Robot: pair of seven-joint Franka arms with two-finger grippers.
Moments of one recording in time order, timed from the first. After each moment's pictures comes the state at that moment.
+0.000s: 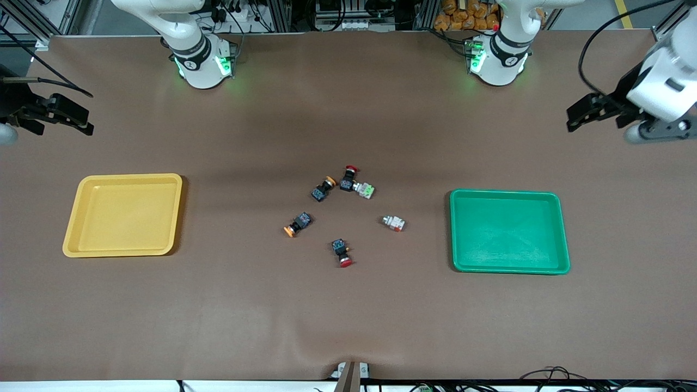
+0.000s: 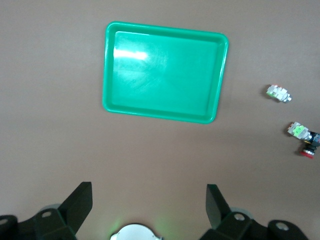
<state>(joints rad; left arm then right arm) -0.05 -0.01 -0.10 -1.58 0.00 1.50 -0.22 -0.01 -0.01 0.02 -1.50 0.01 1.42 0.03</state>
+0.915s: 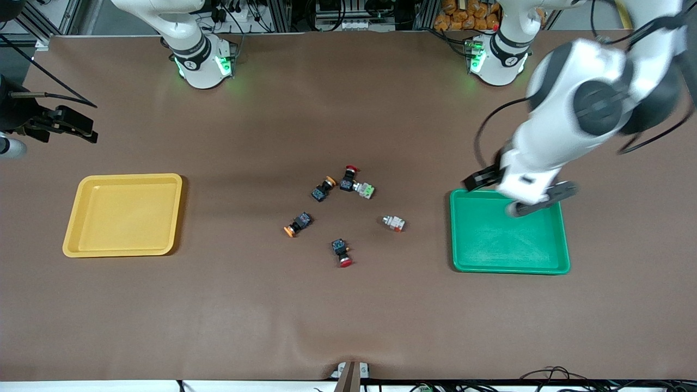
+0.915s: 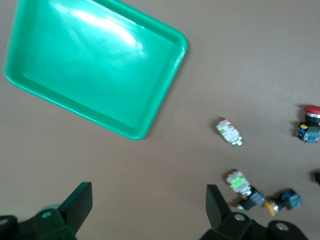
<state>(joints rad) -0.17 0.31 -0.27 -1.56 0.00 1.76 -0.86 -0.01 0.03 0.02 -1.50 0.00 1.43 0.03</state>
